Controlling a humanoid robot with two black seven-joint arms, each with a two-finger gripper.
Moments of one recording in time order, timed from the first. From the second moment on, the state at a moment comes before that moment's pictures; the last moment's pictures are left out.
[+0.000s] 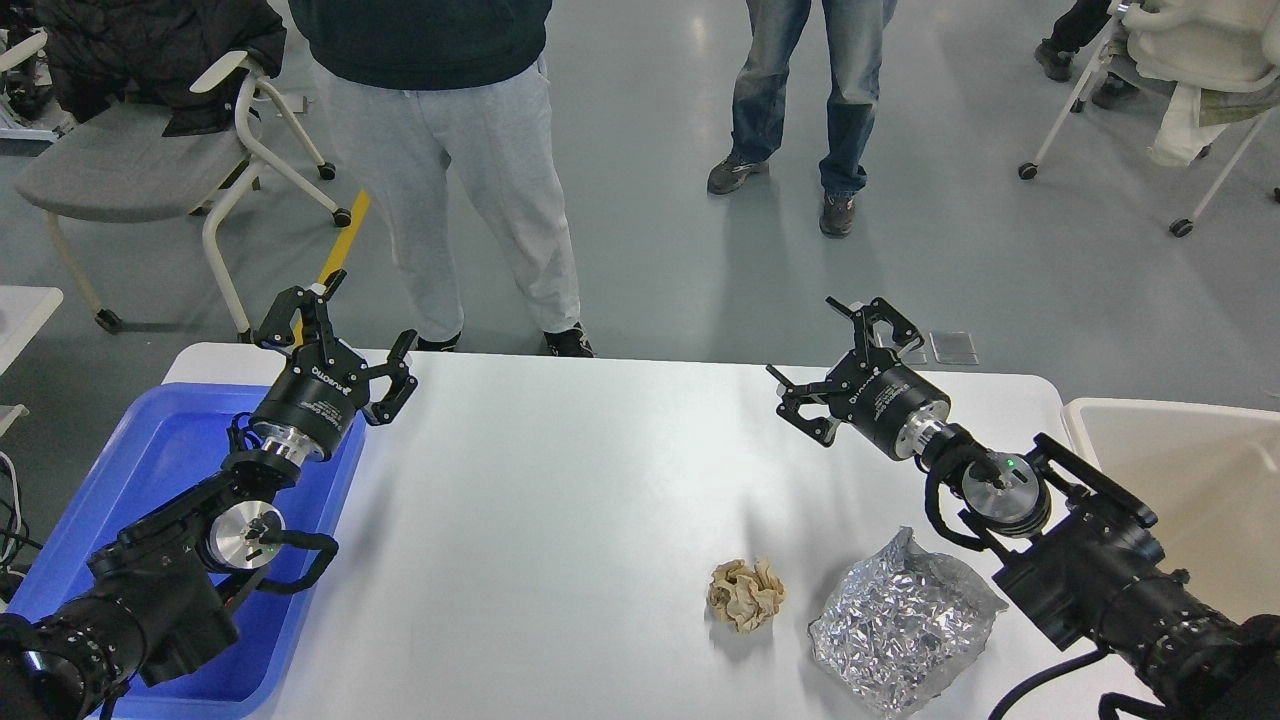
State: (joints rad) left arm -0.64 0.30 -0.66 -0.46 0.07 -0.60 -0.60; right arm 0.71 -0.12 0.83 0.56 0.13 0.38 -0.06
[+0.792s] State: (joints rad) left arm -0.64 0.30 -0.66 -0.46 0.07 -0.60 -0.60; right arm 0.72 -0.33 0.78 0.62 0.10 0.37 -0.07
